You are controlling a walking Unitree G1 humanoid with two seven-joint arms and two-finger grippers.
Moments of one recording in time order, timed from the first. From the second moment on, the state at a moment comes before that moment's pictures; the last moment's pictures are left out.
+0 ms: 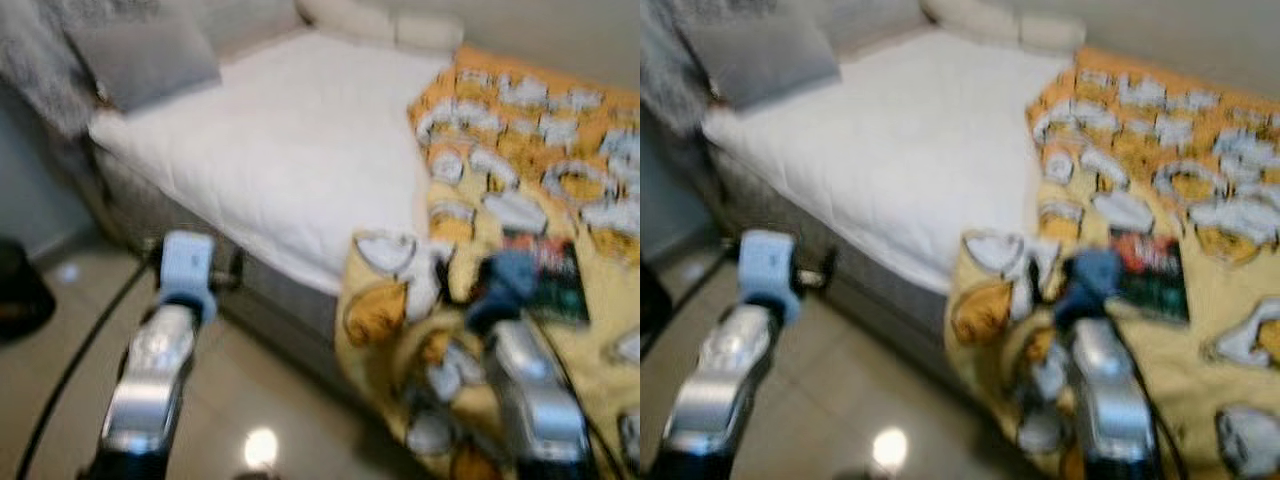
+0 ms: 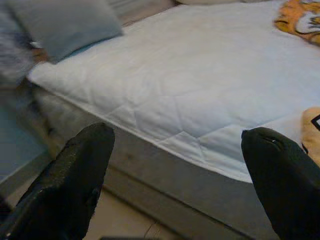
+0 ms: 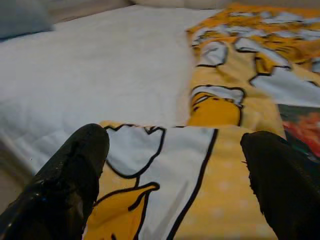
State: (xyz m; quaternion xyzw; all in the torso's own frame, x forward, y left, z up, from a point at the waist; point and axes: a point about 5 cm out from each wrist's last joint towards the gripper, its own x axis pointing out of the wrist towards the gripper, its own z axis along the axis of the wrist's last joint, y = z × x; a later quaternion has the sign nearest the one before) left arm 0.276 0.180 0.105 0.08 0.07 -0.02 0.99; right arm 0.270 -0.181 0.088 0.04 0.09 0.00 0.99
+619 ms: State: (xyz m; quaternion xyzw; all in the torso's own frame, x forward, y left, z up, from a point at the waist) left arm 0.274 0.177 0.102 0.09 0.08 -0.03 0.99; right arm 0.267 -0.179 0.081 0.04 0.12 0.02 0.99
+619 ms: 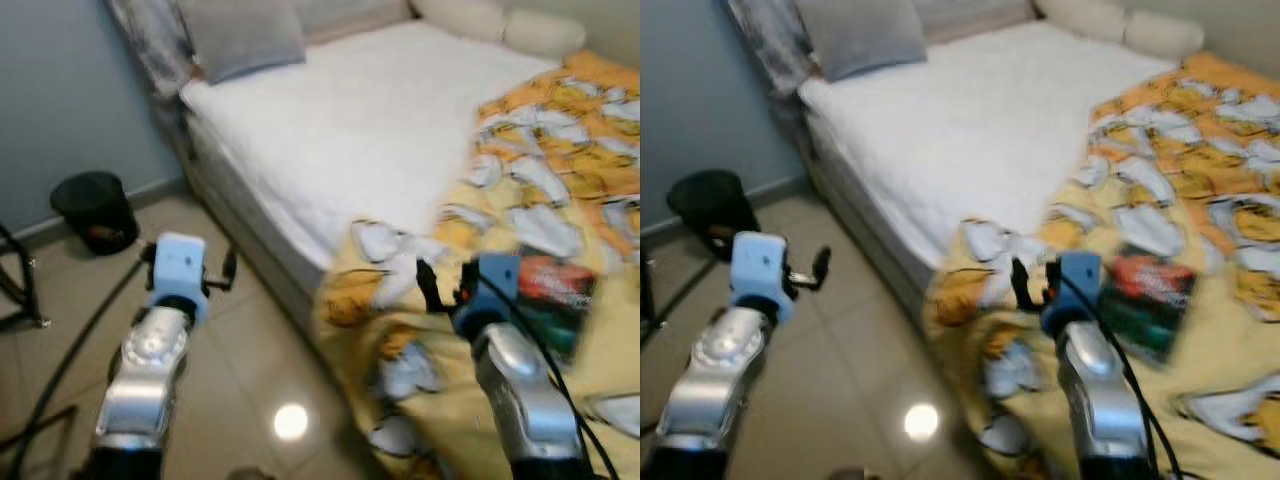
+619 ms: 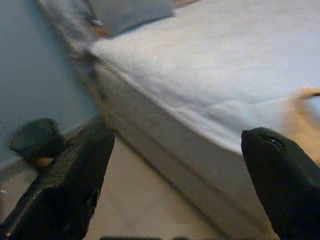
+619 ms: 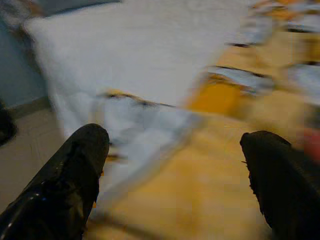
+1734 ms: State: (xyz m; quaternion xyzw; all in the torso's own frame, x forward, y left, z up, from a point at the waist) left arm 0.256 0.158 0.093 0.14 0.12 -0.29 0.94; right arm 0.297 -0.188 0.068 0.10 0.17 -0.02 0.98
